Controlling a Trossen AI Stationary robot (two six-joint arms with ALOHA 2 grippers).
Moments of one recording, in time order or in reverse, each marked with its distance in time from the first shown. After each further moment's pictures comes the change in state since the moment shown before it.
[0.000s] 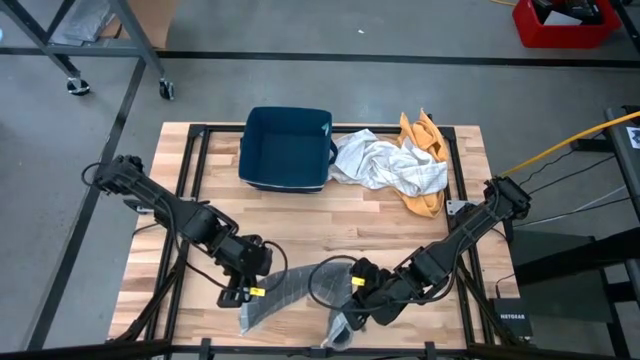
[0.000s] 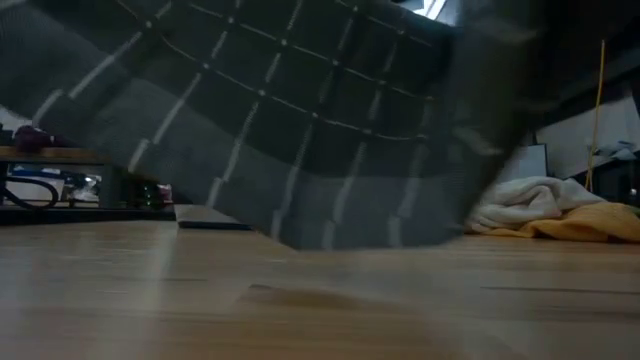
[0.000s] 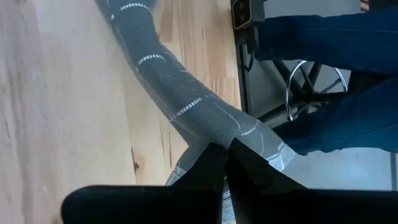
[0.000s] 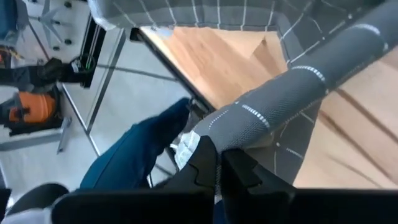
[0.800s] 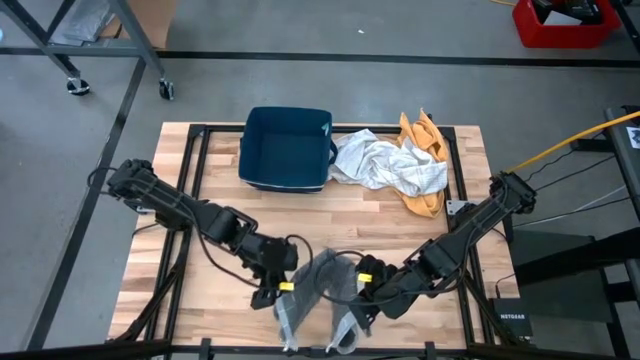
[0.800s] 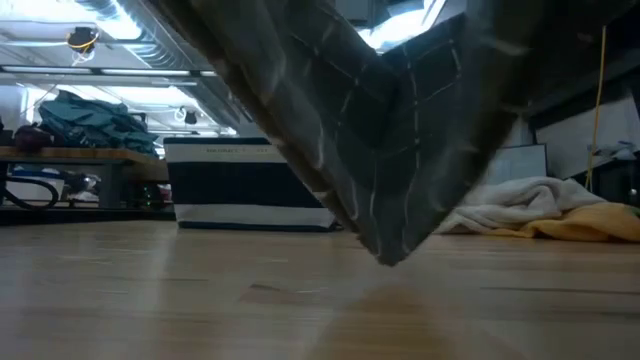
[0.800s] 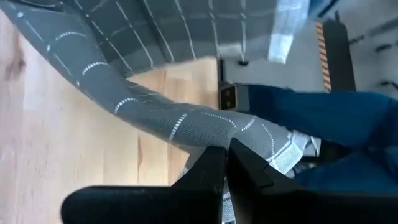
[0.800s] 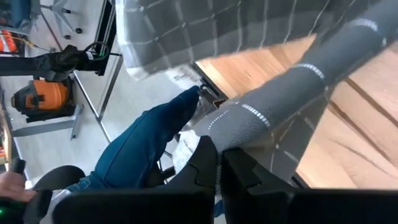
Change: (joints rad) left arm 0.079 0.087 0.000 0.303 -0.001 -0.083; right arm 0.001 -0.064 0.000 -0.020 -0.045 -0.001
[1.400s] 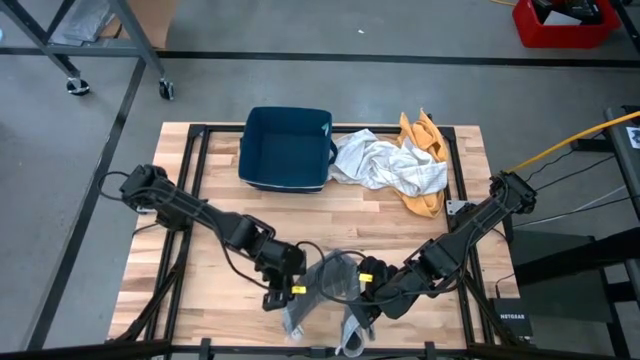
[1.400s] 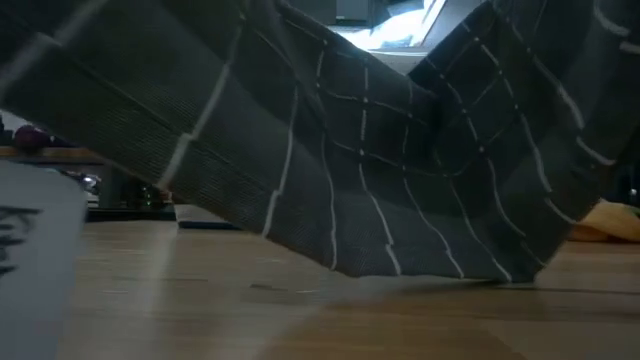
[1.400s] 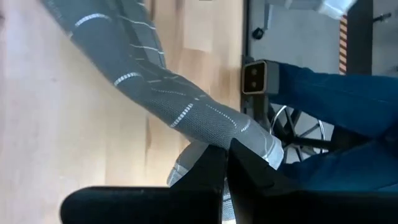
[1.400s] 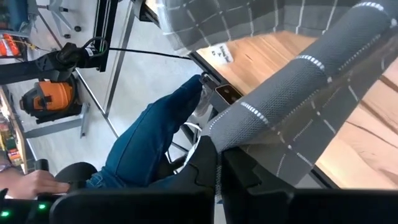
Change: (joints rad) left arm 0.036 0.113 0.000 -0.023 0.071 -0.002; right arm -0.001 -0.001 0.000 0.000 -0.041 0.078
